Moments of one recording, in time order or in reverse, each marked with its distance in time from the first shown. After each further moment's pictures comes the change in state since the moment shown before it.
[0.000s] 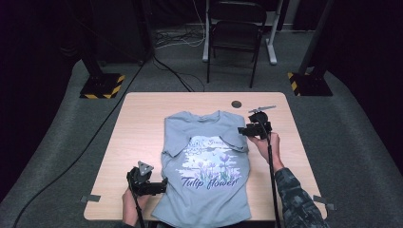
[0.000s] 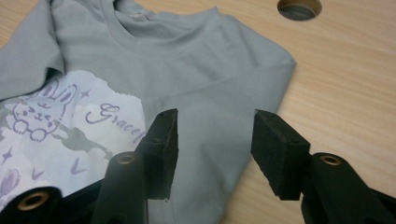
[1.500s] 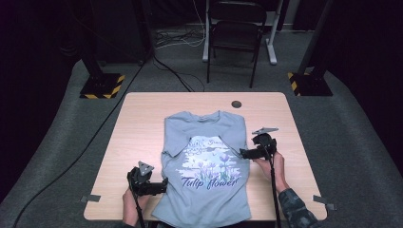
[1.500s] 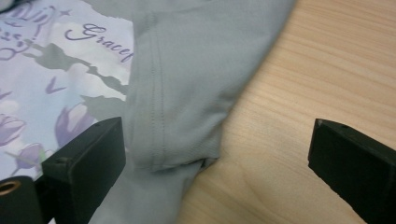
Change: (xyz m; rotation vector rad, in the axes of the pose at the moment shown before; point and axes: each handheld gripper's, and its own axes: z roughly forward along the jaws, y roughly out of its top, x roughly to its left) left arm -0.001 0.000 0.000 0.000 -0.001 0.001; right arm 0.011 -0.069 -0.005 0.012 -0.075 -0.051
